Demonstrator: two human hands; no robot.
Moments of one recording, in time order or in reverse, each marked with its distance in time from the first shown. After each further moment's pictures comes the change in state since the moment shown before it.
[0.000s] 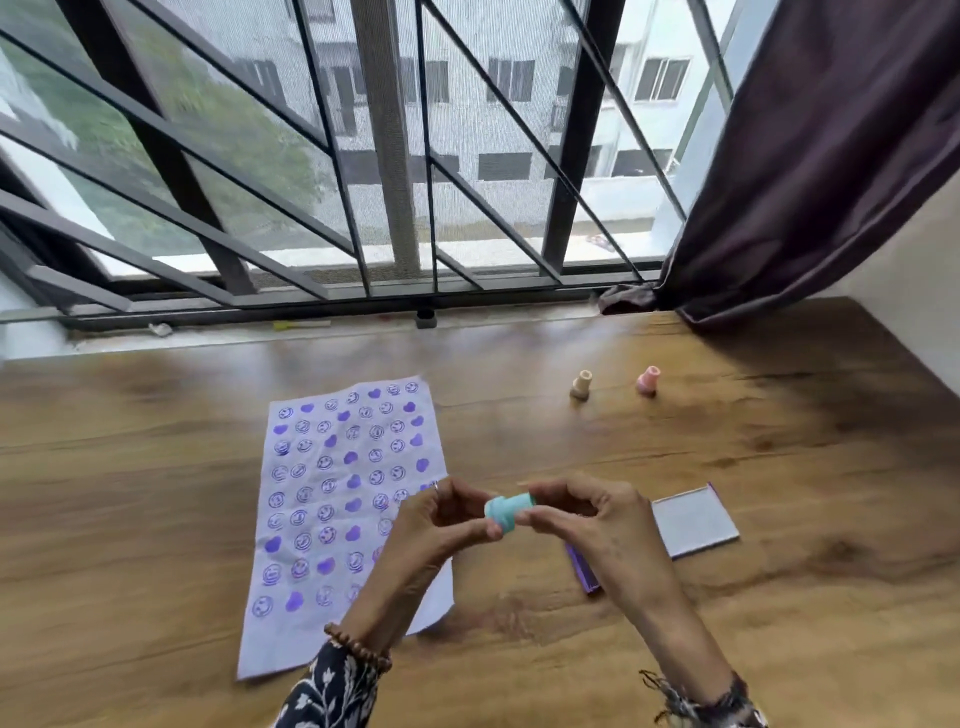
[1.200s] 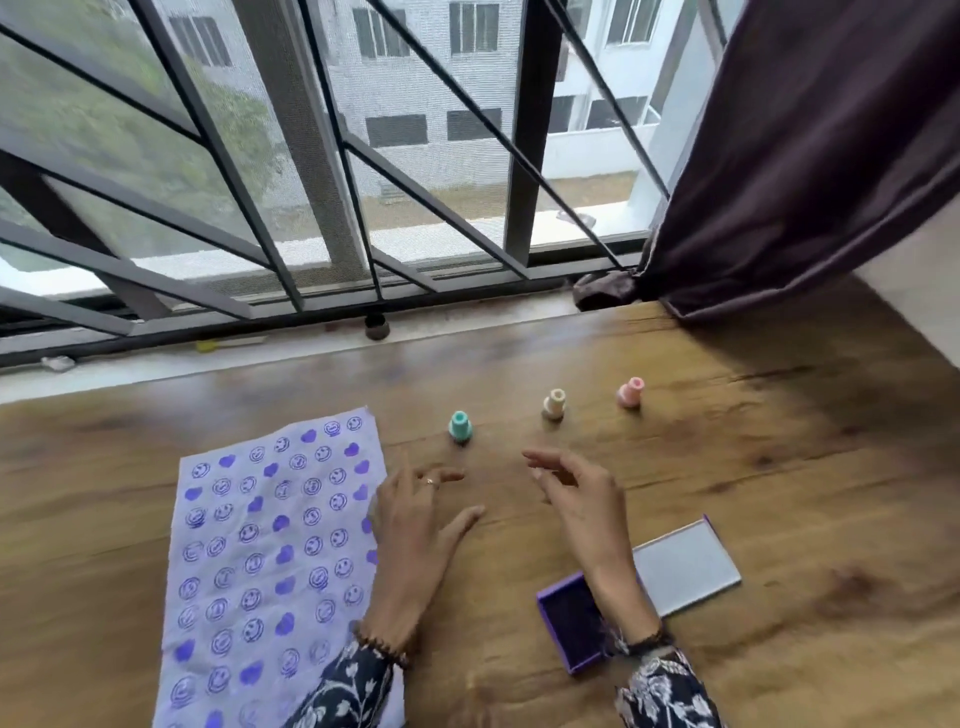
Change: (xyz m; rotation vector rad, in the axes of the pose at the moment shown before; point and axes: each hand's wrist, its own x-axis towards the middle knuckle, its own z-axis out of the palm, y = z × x) left_hand 0.105 -0.035 0.009 1.133 0.337 0.179; right_hand 0.102 0.075 -0.025 -0.187 0.310 0.093
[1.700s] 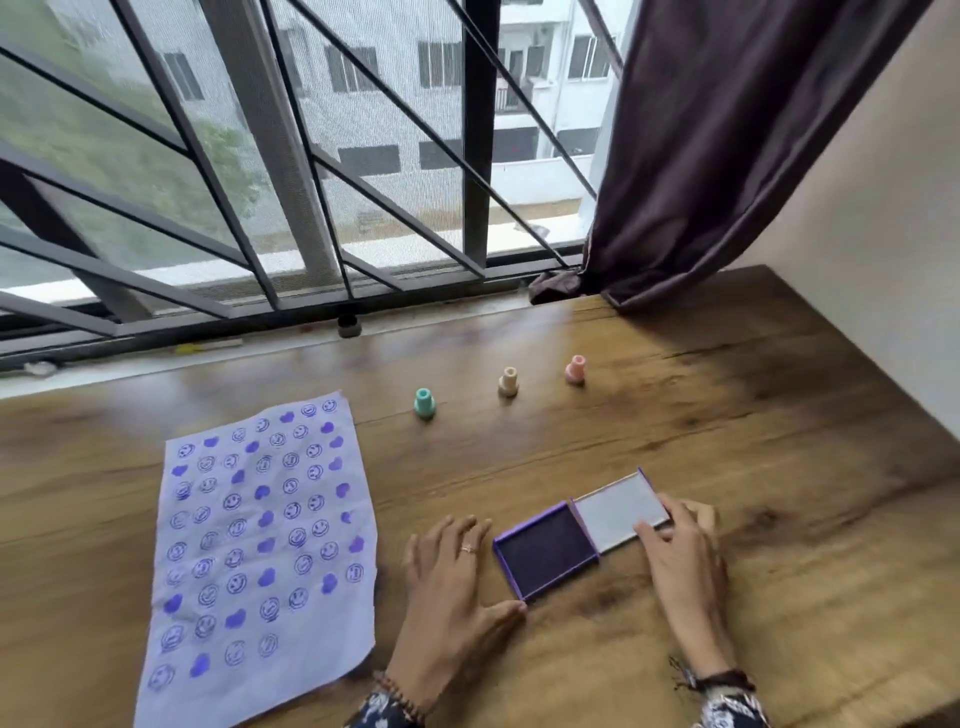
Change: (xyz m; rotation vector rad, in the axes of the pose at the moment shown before) left_hand -0.103 0.015 0.030 0.181 -0.337 0.202; right_hand -0.071 0.074 -0.104 -0.420 0.378 0.199
